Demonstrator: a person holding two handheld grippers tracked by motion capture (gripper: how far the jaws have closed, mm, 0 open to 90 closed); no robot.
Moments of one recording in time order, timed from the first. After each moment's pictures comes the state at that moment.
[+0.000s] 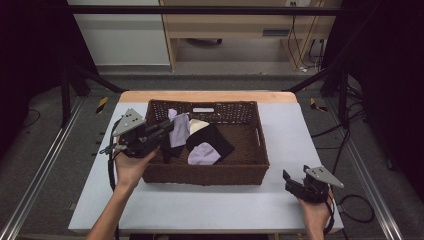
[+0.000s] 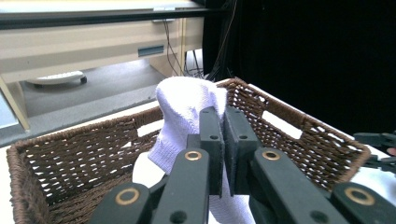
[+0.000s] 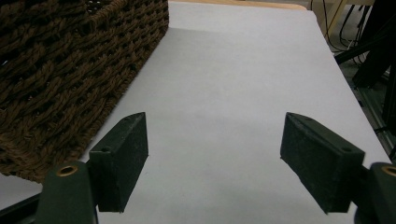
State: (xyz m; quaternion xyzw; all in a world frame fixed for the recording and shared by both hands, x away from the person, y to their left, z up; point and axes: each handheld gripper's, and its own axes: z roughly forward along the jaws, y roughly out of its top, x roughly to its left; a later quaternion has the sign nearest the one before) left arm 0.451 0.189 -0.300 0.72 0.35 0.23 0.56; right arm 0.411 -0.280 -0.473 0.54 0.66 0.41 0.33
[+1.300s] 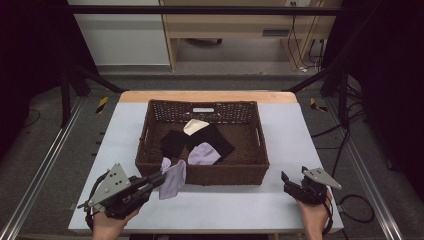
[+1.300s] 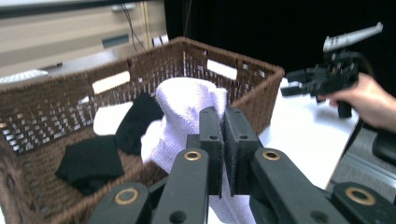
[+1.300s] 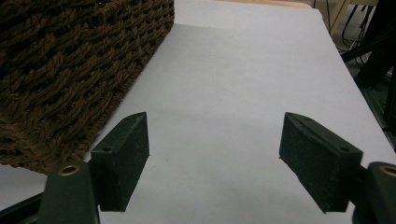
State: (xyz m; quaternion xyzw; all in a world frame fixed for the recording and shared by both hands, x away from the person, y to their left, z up) left arm 0.348 0.212 -0.346 0.77 0.29 0.20 0.54; right arm 0.408 -0.275 -0.476 0.54 0.66 0.41 0.33
